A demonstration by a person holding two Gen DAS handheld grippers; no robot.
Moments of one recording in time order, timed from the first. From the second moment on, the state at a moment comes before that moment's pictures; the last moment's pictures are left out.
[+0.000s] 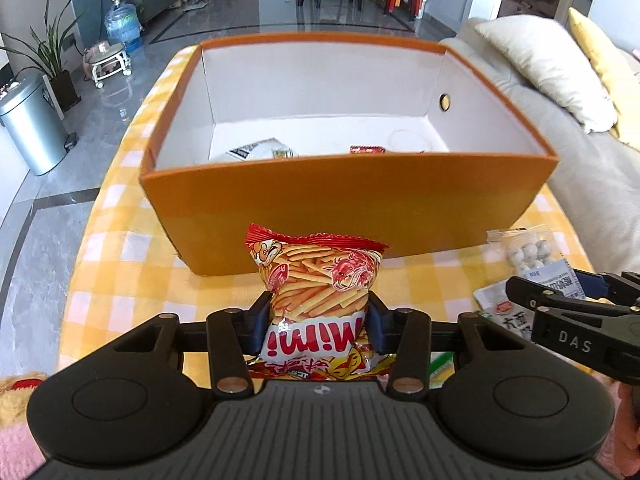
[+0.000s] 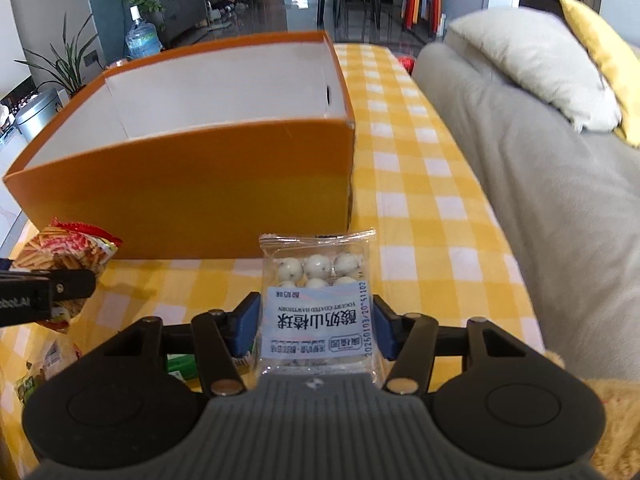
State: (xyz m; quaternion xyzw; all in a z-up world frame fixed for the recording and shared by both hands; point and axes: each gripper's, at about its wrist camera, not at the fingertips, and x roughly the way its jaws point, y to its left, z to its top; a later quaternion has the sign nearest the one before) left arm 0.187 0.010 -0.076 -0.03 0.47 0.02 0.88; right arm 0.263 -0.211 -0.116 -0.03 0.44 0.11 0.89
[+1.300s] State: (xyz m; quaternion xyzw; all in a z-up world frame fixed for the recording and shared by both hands) left arm 0.288 0.027 0.024 -0.09 0.44 -0.05 0.89; right arm 0.344 -0.181 0.023 0.00 0.42 0.23 0.88
